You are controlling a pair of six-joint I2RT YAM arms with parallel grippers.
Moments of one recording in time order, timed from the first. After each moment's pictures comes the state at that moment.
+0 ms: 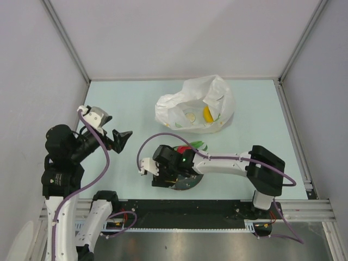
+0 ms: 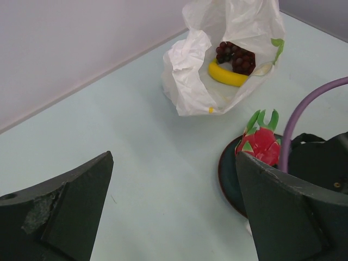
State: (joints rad) left arm -0.02 0.63 1.13 -0.69 0.58 0.20; right arm 1.24 1.74 1.20 -0.42 -0.14 -0.34
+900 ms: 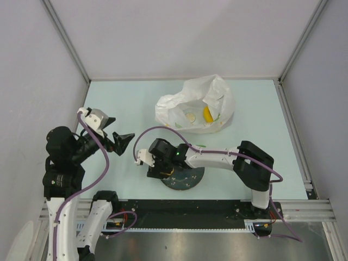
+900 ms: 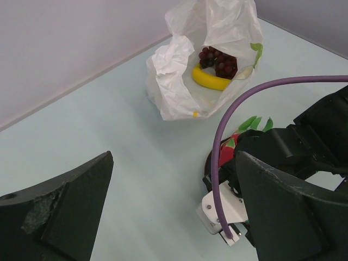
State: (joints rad) left arm -0.01 0.61 1.10 -0.66 0.66 0.17; right arm 1.18 1.88 1.30 -0.37 -0.08 -0.34
